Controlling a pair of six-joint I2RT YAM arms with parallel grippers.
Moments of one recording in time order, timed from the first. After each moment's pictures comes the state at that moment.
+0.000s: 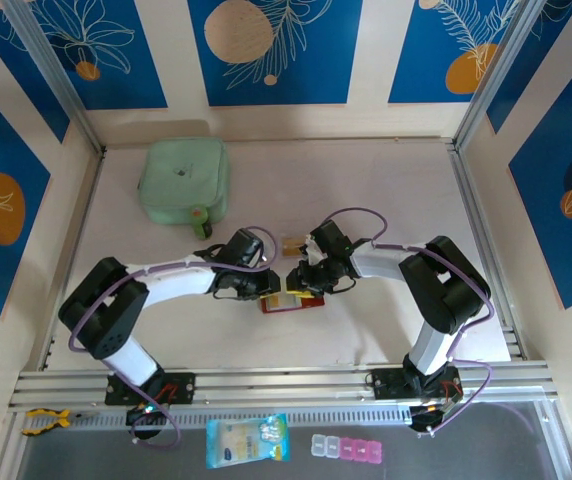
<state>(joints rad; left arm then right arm) -0.73 1.61 0.81 -0.23 0.38 -0.87 0.61 1.72 0.83 -0.26 -0.63 0.70</state>
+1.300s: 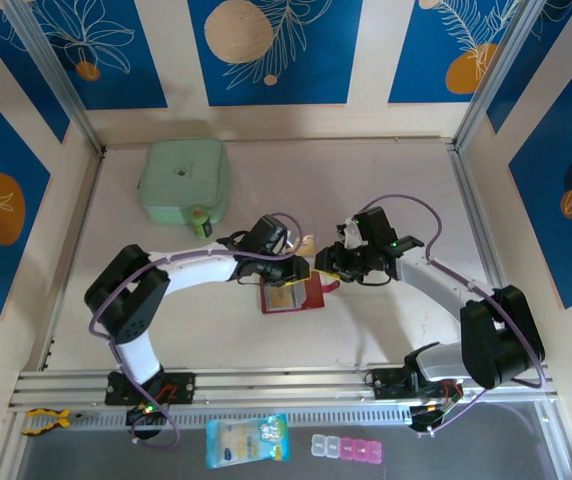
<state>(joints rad) -0.80 1.76 1.04 -0.18 0.44 -0.91 0.40 1.33 0.76 -0.43 -0.60 0.68</state>
